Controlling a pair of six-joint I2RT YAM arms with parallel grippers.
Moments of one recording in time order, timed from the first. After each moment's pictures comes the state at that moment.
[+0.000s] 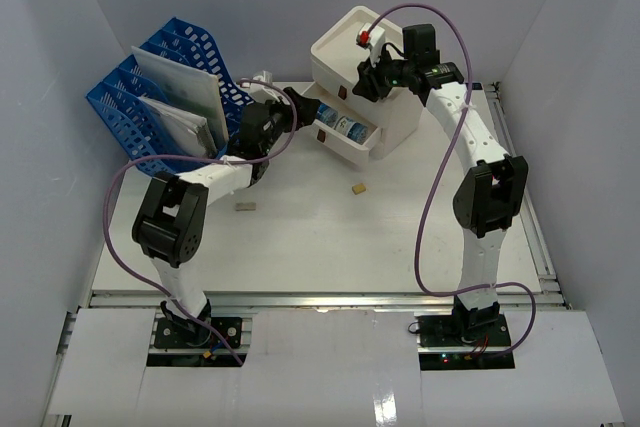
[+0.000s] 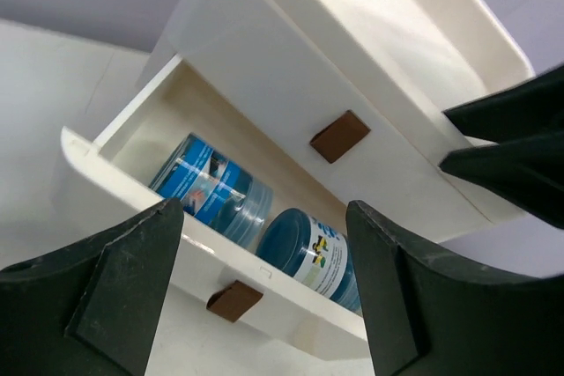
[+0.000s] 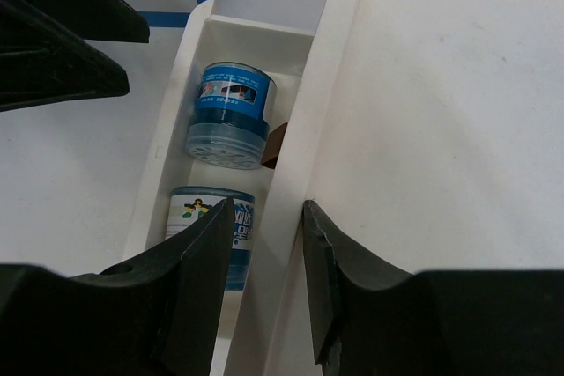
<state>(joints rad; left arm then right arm) -0.41 1.83 1.14 0.71 0.06 -0.62 0.32 2.06 2.09 -0.58 -0.63 -0.48</state>
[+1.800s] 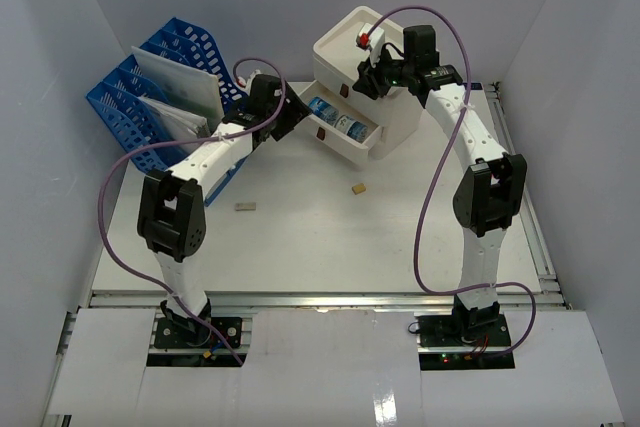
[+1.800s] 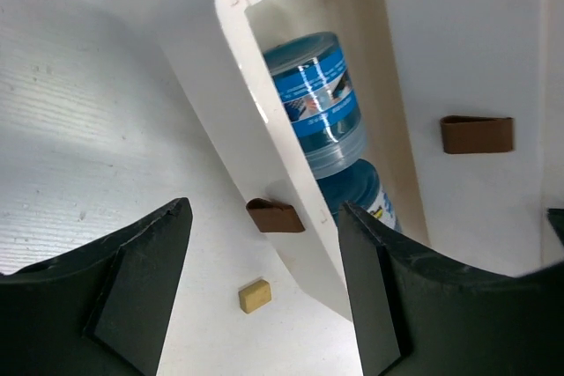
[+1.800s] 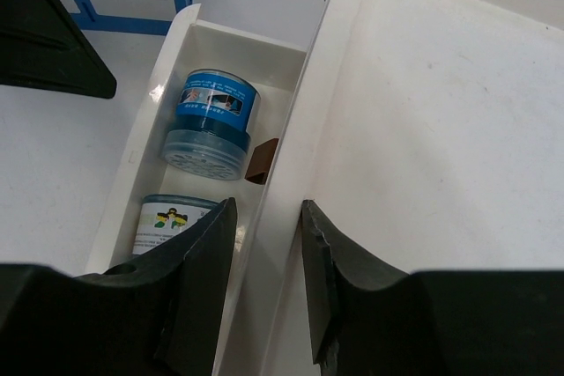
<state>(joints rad) -0.41 1.89 1.57 -0.28 -0.05 -0.95 0.31 2.07 2.06 -0.49 -0.64 -0.53</state>
